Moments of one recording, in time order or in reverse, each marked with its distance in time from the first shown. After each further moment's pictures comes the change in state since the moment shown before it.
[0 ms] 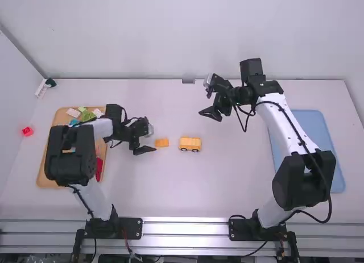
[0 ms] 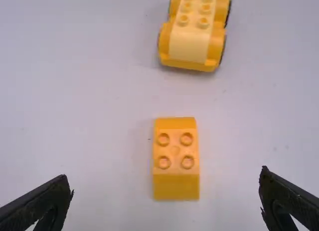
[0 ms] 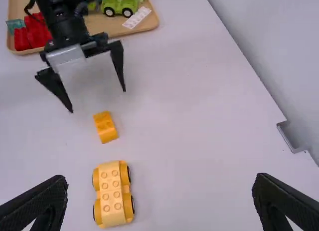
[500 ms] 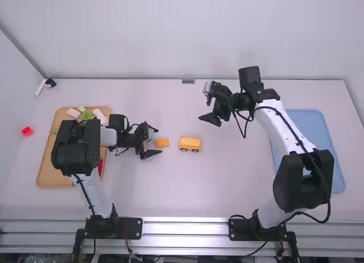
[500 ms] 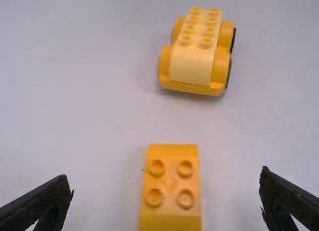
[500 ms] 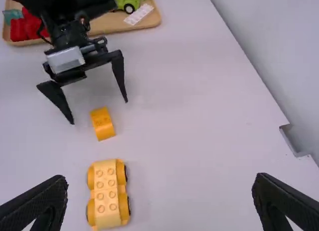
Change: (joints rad) left arm -0.001 0.129 -0.137 0.423 0.182 -0.174; right arm 0.000 -0.017 -0.153 0.151 -0.024 -0.039
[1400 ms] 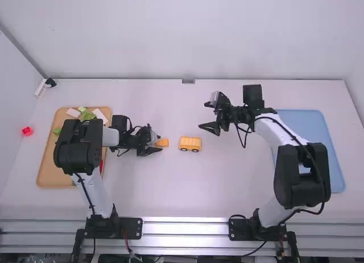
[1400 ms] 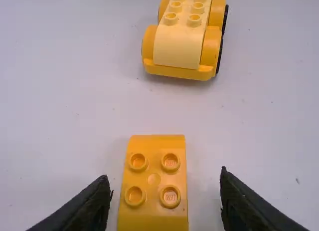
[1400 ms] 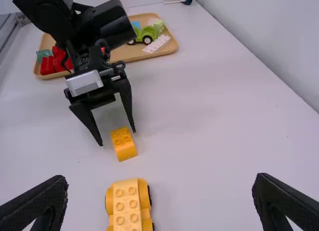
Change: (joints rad) left arm -0.029 0.007 0.001 -0.019 -0.065 0.048; right arm -0.058 0.023 -0.258 0.357 -0.239 0.160
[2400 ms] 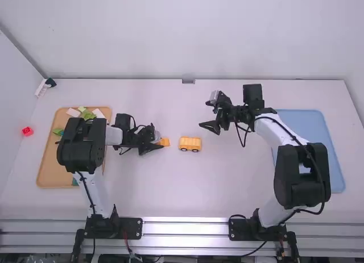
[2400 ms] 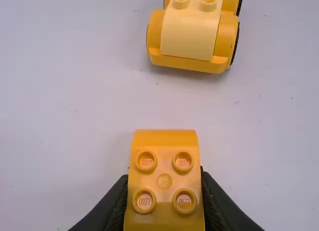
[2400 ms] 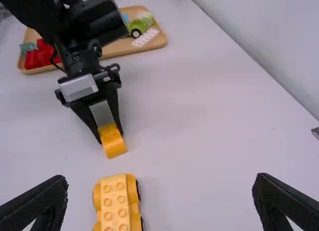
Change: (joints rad) left arm -0.024 0.021 0.027 0.000 -0.064 -0.038; right arm 0.001 0.000 0.000 0.023 0.058 0.010
